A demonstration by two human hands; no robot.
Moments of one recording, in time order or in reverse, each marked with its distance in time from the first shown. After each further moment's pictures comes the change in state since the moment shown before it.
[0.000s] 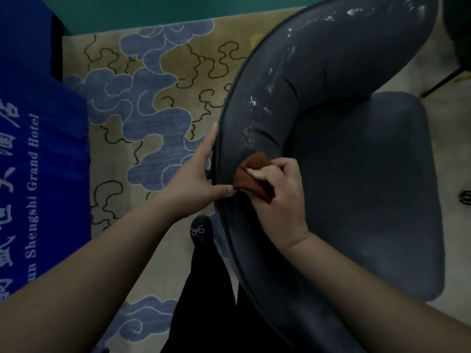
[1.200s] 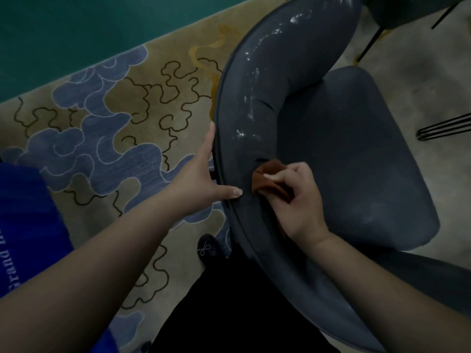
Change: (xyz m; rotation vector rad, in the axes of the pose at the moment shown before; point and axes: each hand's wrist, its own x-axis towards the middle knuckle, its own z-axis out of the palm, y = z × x) left_hand 0.084 0.024 -0.056 0.171 -0.305 -0.019; right_hand 0.027 -0.007 0.015 -0.015 0.227 0.250
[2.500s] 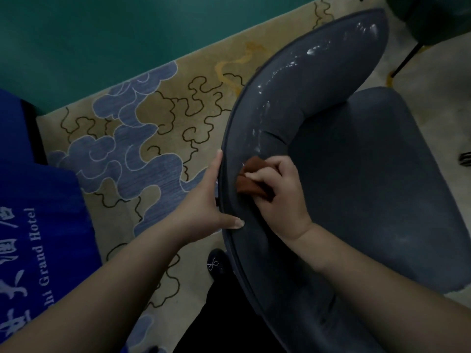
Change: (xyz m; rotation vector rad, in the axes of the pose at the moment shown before) left_hand 0.007 0.013 -0.001 0.025 0.041 -0.126; right_hand 0.076 -0.001 0.020 -0.053 -0.062 -0.265
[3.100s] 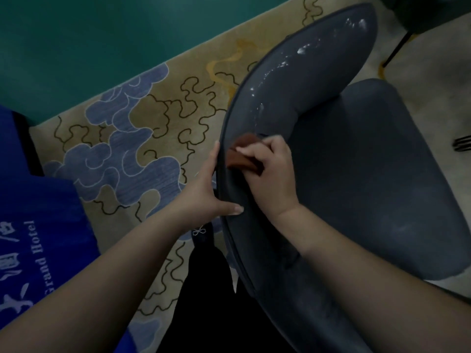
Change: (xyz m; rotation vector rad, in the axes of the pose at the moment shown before) left_hand 0.019 0.014 -0.014 -0.054 -0.036 0.052; right_hand 0.039 -0.014 0.010 -0.108 0.094 0.148
